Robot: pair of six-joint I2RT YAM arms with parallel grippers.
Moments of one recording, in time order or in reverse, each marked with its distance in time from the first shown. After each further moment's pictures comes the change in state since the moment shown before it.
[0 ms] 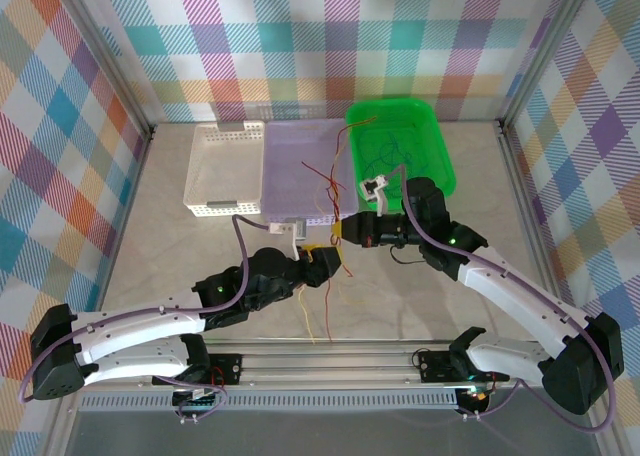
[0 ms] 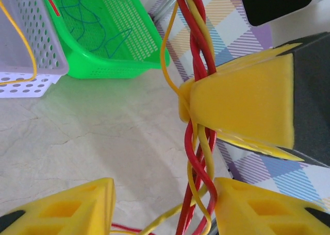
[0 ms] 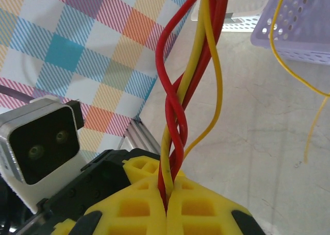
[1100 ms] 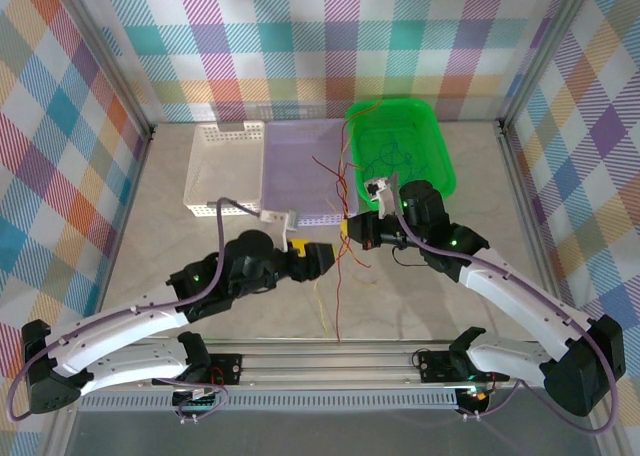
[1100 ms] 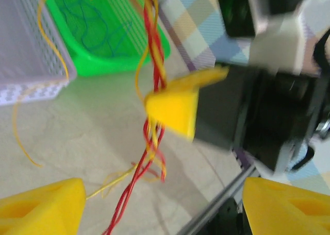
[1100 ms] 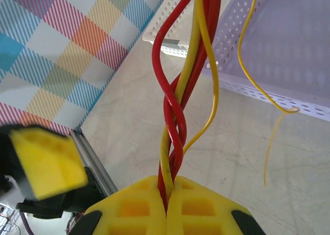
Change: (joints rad) left arm 0.061 -0.080 0.122 -0.306 0.157 0.071; right arm 0.001 -0.015 0.004 -0.101 0.228 -0.233
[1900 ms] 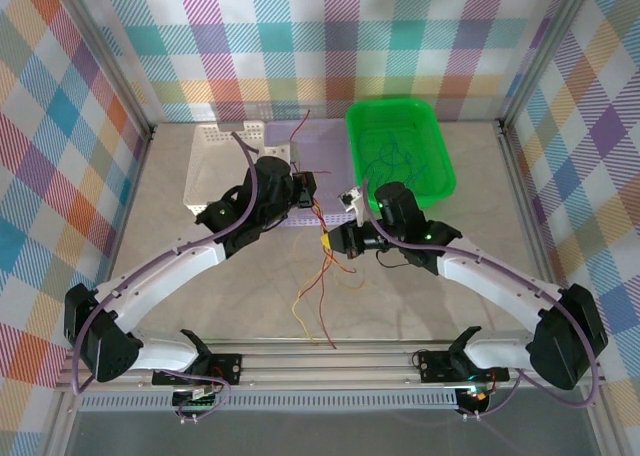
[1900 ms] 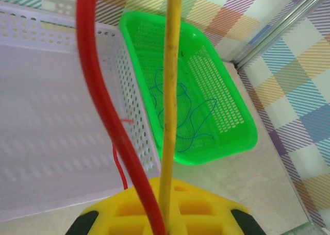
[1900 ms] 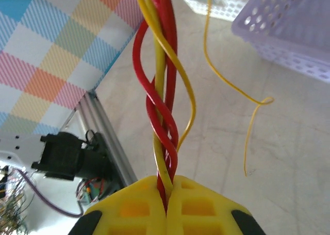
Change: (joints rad) left arm 0.336 0.393 0.420 -0.089 -0.075 0.158; right arm 0.067 0.148 0.007 0.060 -0.098 -0.079
